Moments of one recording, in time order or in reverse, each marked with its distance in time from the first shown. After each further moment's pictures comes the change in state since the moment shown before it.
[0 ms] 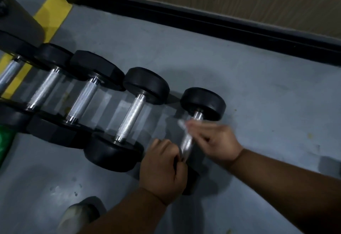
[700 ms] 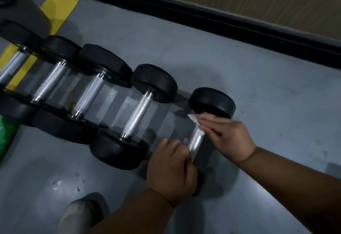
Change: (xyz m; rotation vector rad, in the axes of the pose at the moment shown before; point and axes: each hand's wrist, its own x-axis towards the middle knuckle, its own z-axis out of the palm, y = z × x) left_hand 0.000 0.003 0.000 0.026 0.014 0.053; right_hand 0.009 0.008 -0.009 -0.074 0.054 0.068
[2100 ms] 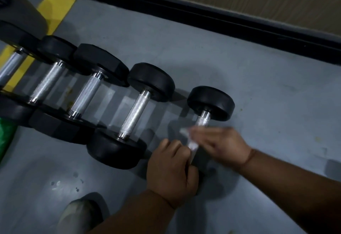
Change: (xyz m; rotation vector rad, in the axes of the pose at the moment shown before) left_hand -0.001 0.006 0.002 0.025 -0.026 0.034; right_hand -0.012 -0.002 0.000 0.053 -0.173 -0.174
